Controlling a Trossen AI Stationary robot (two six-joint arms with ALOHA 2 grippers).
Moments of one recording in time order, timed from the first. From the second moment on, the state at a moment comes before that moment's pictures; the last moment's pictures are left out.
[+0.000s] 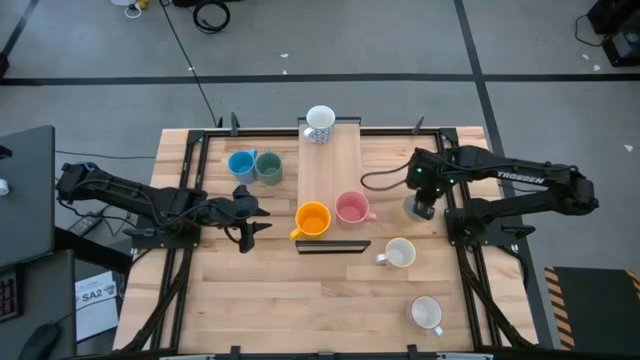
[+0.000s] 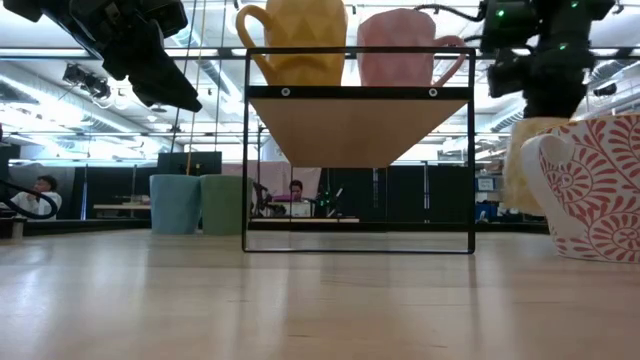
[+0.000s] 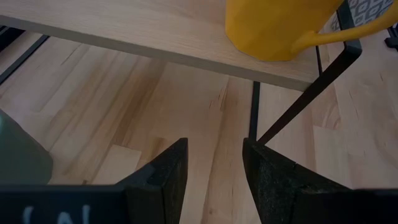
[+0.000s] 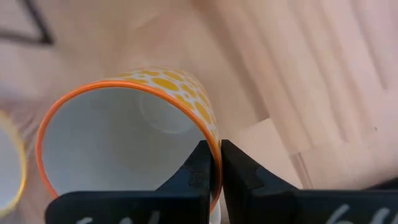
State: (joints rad) left arm -0.21 0.92 0.58 -0.28 -0.31 -0.33; right arm -0.36 0.99 0.82 -1.13 -0.08 0.16
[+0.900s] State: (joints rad) left arm -0.21 0.92 0.58 -0.28 -0.31 -0.33; right arm -0.70 1.17 0.82 -1.08 0.00 0.52
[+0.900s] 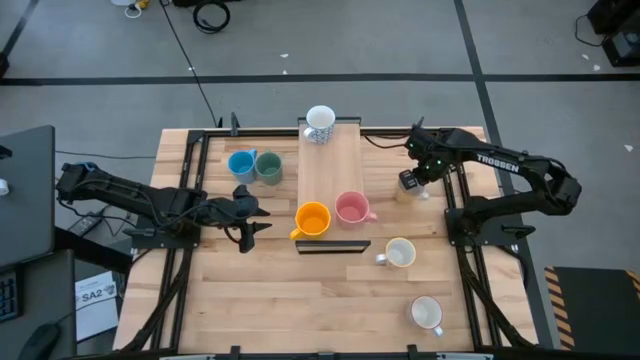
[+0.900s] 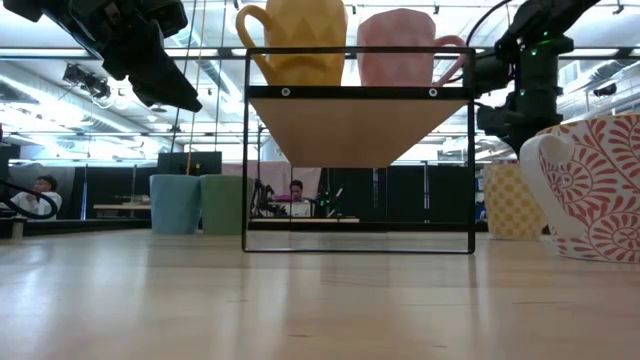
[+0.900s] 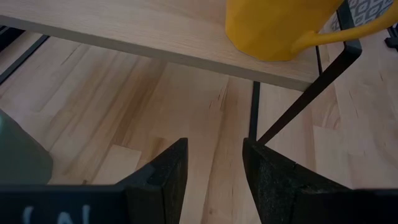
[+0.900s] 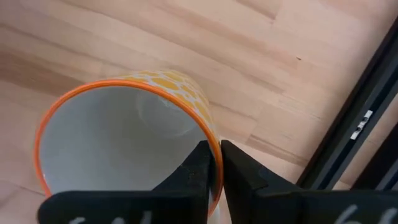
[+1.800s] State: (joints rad) left arm -0.21 0.92 0.58 -0.28 -0.31 -0.33; right arm -0.72 1.05 0.90 -1.11 0.00 0.33
